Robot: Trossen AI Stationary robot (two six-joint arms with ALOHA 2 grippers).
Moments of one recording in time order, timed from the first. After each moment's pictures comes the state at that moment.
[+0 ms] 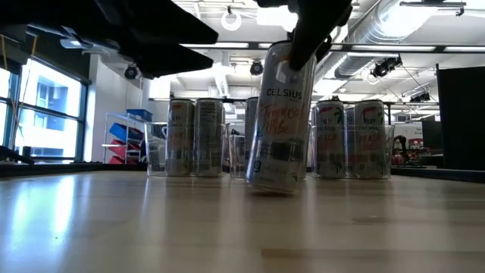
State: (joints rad) left arm -0.48 1.57 0.58 0.76 -0.66 -0.14; right arm 0.27 1.82 1.55 -0.92 0.10 0.38
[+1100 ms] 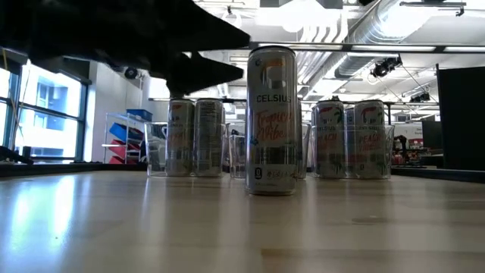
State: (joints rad) left arm -0.40 1.79 0.62 1.06 -0.48 -0.17; right arm 0.71 1.65 1.51 -1.15 0.77 0.91
